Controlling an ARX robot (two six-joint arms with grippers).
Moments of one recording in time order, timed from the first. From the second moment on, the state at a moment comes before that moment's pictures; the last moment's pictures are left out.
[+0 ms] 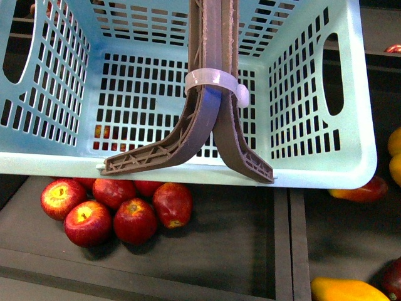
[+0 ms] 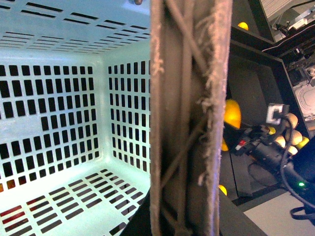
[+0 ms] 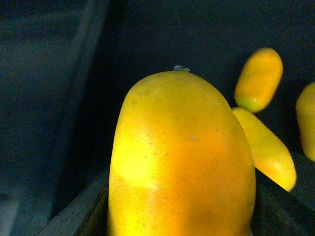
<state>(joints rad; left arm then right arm) -0.51 1.60 1.17 -0.03 0.18 -0.50 -0.36 1.99 0.75 0.71 -0.46 0.03</state>
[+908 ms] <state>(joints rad) -0.51 1.60 1.17 -0.03 0.18 -0.50 0.24 1.47 0.55 0.66 -0.35 0.22</state>
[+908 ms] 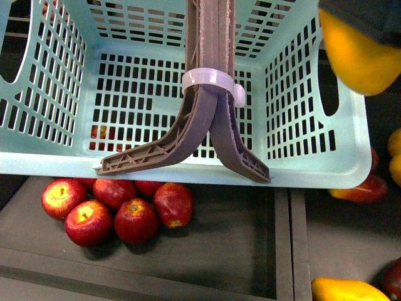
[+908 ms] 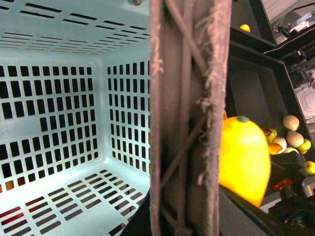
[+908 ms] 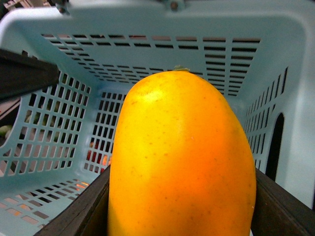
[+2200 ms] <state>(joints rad) -0.51 1.60 1.18 -0.03 0.18 -0.49 -0.10 0.50 0.16 0.26 -0.18 0.05</state>
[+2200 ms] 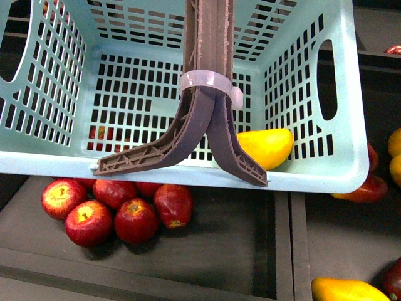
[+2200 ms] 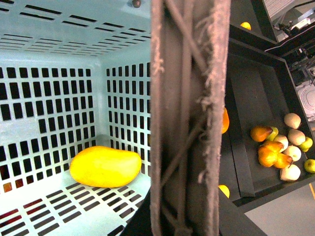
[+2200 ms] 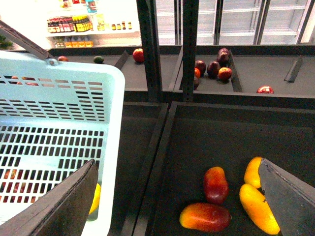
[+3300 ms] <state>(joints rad) -0.51 1.60 1.18 -0.03 0.18 -0.49 0.00 0.32 0.04 0.28 0.00 0.00</state>
